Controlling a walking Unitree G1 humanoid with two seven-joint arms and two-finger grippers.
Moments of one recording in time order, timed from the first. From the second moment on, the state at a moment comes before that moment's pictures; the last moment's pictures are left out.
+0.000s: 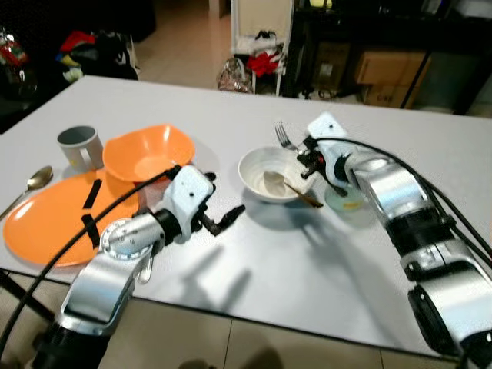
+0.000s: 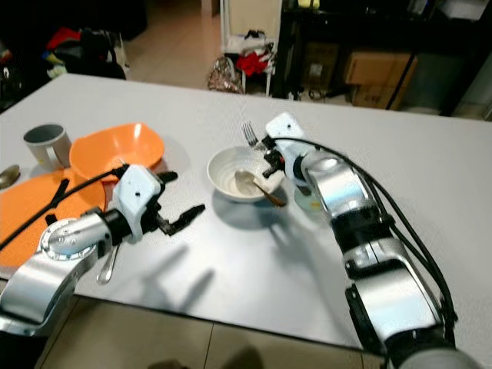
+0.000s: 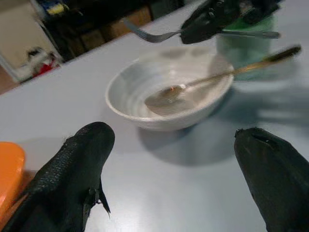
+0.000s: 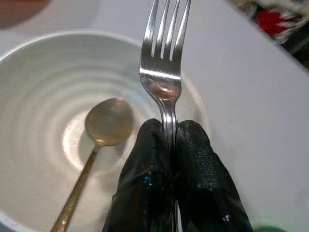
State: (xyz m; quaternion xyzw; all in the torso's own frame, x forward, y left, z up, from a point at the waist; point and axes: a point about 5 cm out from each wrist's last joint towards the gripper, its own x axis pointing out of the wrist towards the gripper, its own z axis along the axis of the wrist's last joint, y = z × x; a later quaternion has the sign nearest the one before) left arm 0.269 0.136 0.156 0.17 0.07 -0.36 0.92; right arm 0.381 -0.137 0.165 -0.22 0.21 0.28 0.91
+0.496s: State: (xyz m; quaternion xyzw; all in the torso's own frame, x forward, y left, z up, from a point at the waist) left arm 0.260 0.130 0.152 0.16 0.11 -0.40 0.90; right arm 0.395 -0.124 0.157 -0.26 0.22 0.30 0.89
